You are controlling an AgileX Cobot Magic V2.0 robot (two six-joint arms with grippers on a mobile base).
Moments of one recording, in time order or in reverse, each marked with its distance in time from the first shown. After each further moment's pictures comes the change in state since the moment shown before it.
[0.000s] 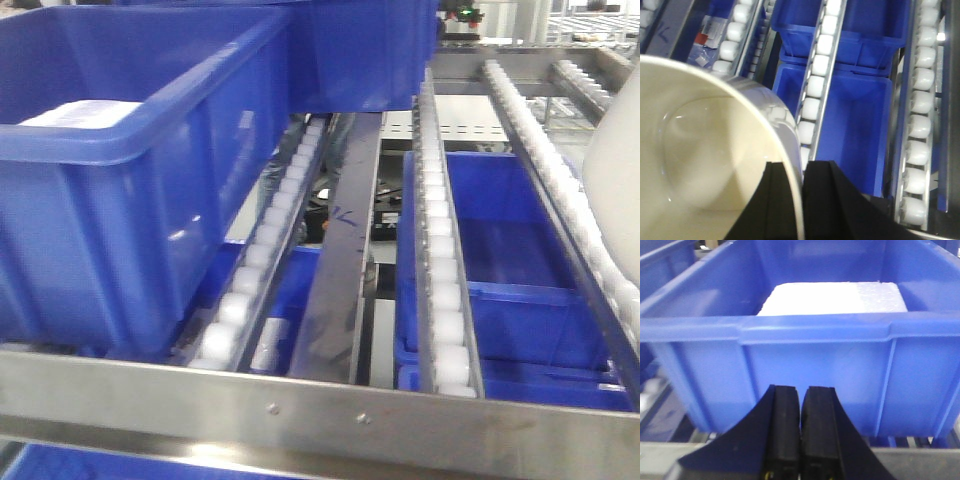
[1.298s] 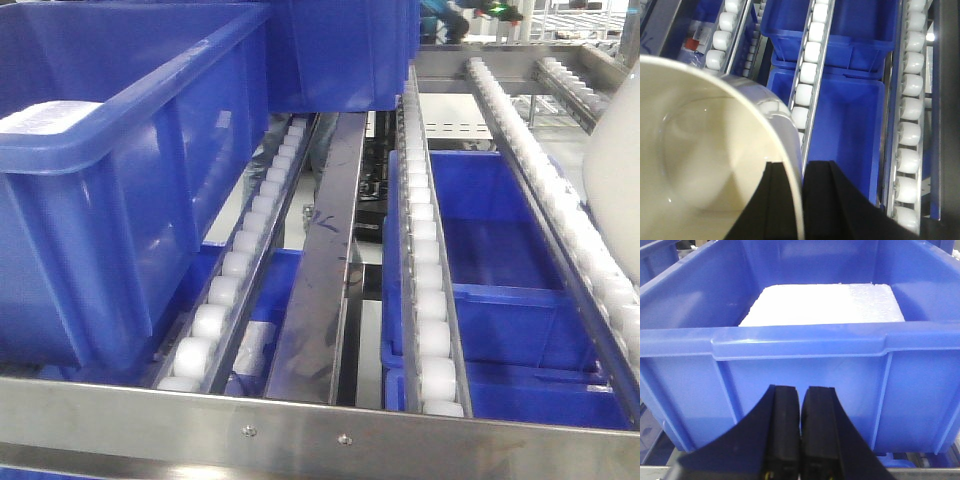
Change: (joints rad) left arm 0.000 0.000 0.000 0.000 0.000 0.000; right arm 0.000 0.000 0.000 0.000 -0.008 0.000
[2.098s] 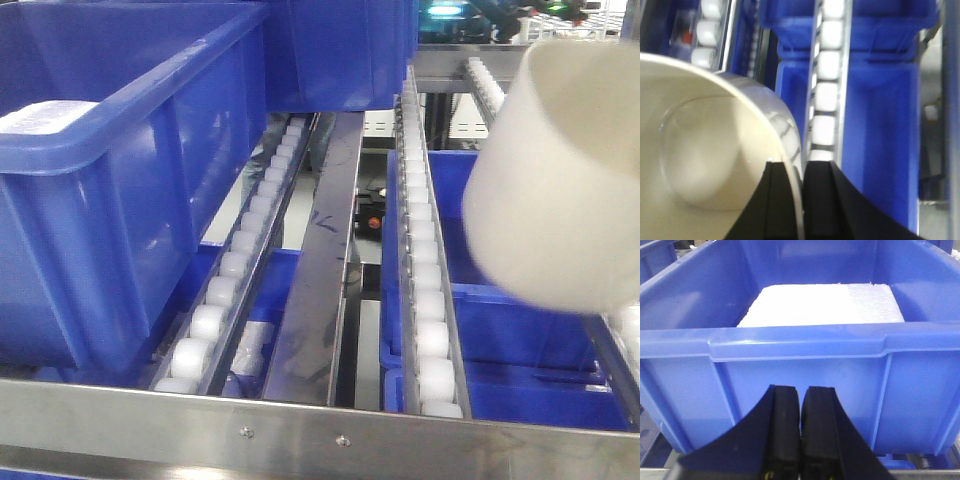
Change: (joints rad) left arm 0.000 0.000 0.000 0.000 0.000 0.000; right arm 0.032 0.574 -0.056 0.103 -0.382 0.027
